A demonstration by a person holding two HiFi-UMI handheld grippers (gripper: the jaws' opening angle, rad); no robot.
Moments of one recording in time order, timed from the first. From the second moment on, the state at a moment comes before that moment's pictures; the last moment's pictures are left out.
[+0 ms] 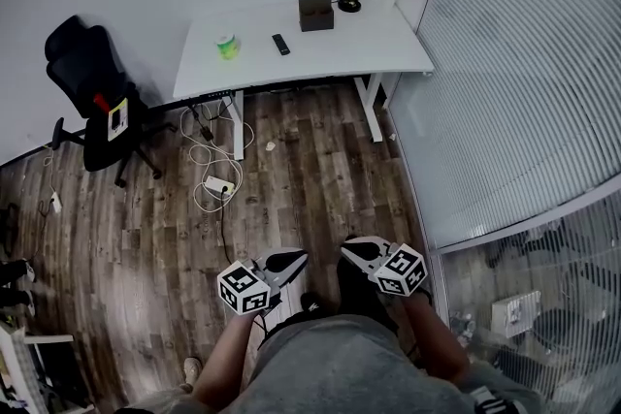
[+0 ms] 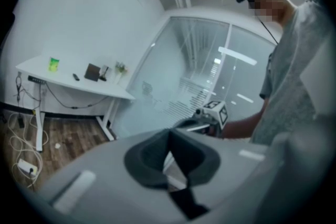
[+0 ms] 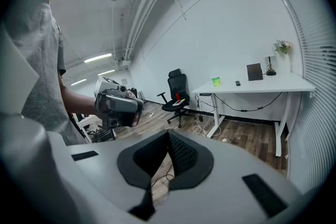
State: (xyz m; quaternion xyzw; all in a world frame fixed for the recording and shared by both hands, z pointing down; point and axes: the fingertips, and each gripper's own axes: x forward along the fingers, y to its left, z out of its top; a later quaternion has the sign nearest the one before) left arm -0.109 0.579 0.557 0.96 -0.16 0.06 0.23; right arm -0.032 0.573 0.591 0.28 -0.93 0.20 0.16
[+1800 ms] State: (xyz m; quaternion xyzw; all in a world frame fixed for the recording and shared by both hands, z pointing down) left arm -0.062 0.378 0.527 0.92 -0.31 0.03 0.23; right arm 0.032 0.347 0.569 0.16 -0.96 0.18 0.17
